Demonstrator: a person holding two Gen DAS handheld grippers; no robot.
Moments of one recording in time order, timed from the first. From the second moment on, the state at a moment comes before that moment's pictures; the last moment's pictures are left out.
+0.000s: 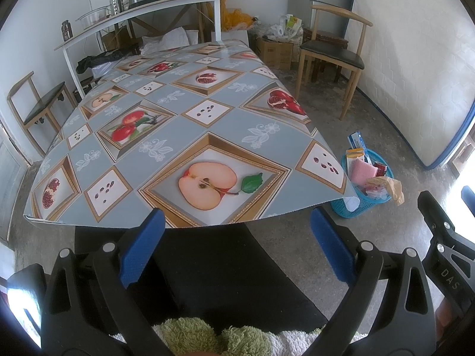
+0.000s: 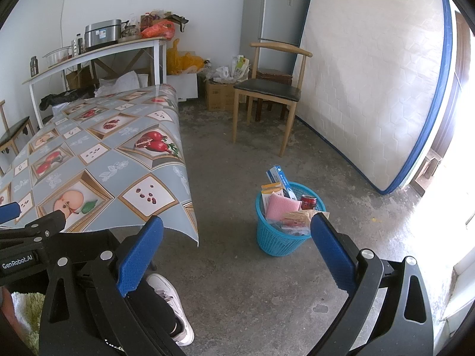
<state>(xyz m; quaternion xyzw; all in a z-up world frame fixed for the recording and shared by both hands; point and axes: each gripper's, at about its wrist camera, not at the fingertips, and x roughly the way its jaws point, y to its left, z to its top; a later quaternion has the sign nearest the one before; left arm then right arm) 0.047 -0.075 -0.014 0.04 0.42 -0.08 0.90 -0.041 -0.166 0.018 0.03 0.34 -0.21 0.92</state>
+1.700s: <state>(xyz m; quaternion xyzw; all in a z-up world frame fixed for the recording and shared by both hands) 0.047 -0.074 -0.012 0.04 0.42 -0.08 0.90 -0.040 -0.162 0.023 0.03 0.33 -0.21 0.92</state>
